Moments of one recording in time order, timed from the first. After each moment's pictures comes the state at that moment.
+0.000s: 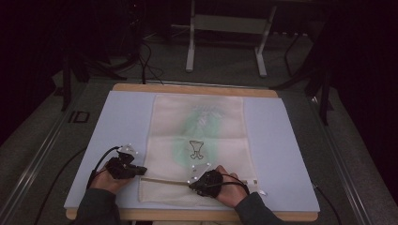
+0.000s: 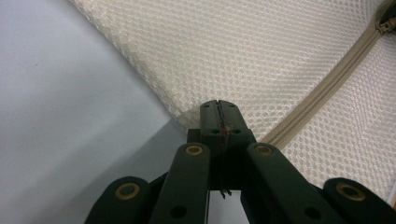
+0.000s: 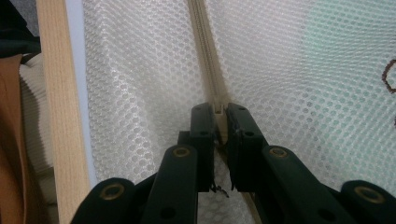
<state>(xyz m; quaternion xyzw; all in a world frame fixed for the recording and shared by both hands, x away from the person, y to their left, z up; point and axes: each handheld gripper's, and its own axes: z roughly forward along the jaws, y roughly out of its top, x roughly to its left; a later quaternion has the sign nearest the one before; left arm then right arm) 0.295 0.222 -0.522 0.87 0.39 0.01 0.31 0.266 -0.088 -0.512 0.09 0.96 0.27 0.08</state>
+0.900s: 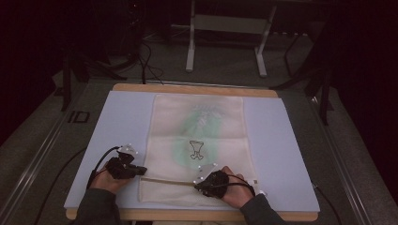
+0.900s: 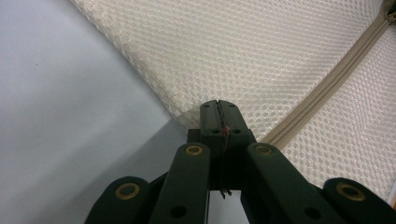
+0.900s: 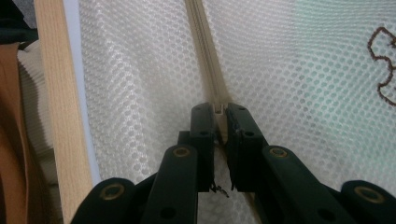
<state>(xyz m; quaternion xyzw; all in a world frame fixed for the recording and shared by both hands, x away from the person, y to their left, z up) 0.295 0.222 -0.522 0.87 0.39 0.01 0.31 0.265 -0.104 -0.512 0.10 0.96 0.26 0.08</state>
